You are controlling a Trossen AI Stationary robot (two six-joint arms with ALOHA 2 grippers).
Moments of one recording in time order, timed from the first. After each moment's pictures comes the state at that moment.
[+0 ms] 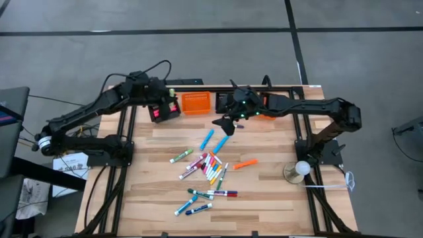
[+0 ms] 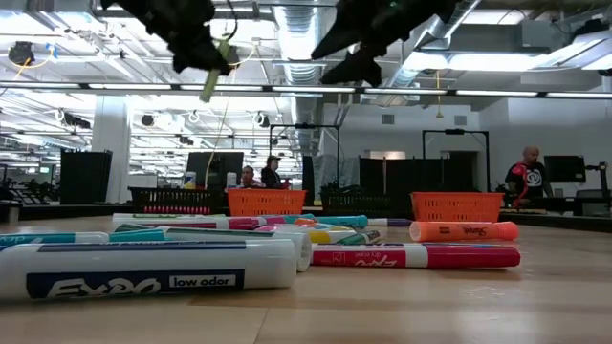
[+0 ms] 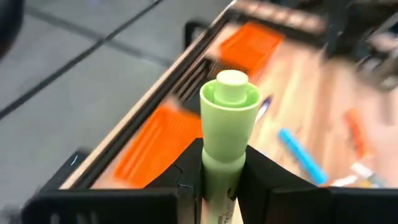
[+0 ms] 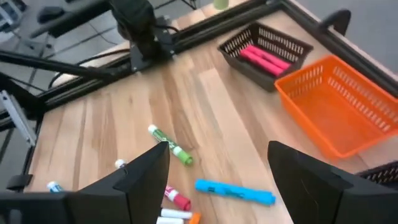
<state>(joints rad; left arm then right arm) 0.56 1.02 0.97 -0.51 0.09 0.08 -0.20 1.51 1.24 -0.29 -0.15 0.19</state>
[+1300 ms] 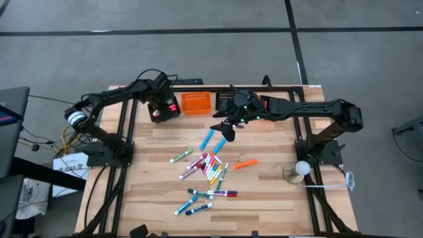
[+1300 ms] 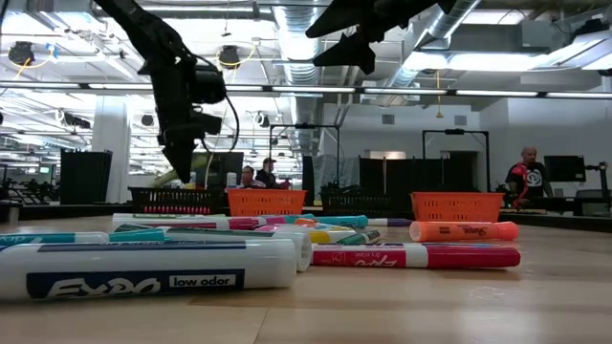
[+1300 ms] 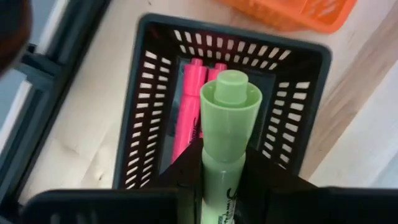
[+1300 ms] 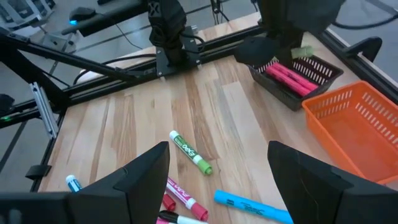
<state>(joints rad) 0.75 1.51 0.97 -0.73 -0.06 0.33 -0.15 1.50 1.24 -0.24 -0.16 0.16</state>
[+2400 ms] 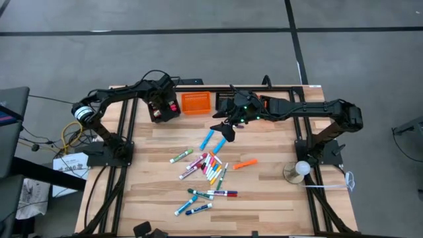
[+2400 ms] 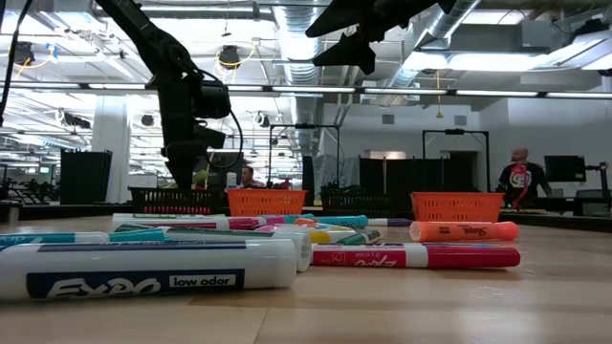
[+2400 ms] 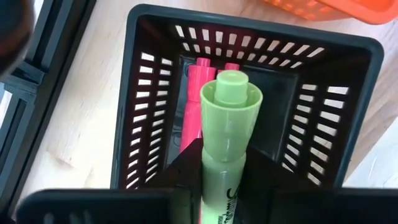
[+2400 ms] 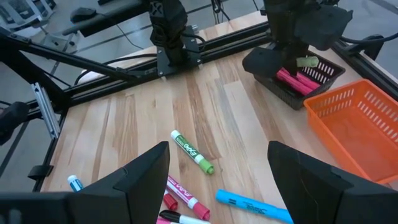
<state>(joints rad) 0.77 1.60 0.97 -0.68 -0.09 0.36 -0.15 1.50 1.24 -0.24 -0.16 0.17</state>
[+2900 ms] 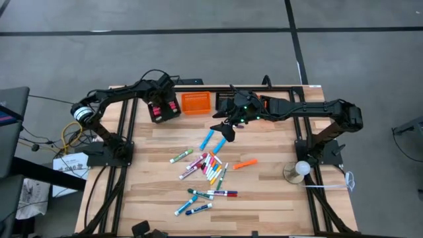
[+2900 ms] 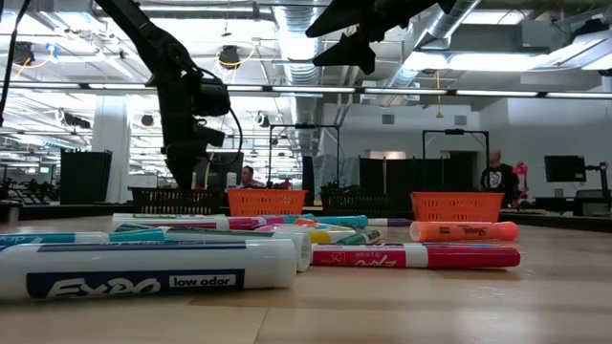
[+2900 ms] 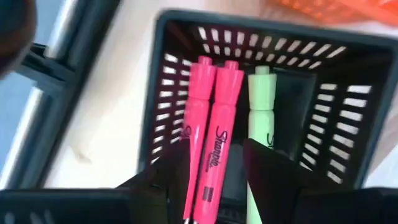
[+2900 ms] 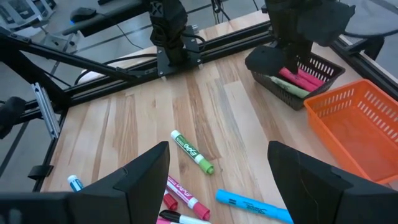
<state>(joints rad) 0.77 1.57 0.97 -0.67 -0.13 0.36 -0.15 1.50 1.24 -0.24 -0.16 0.17</state>
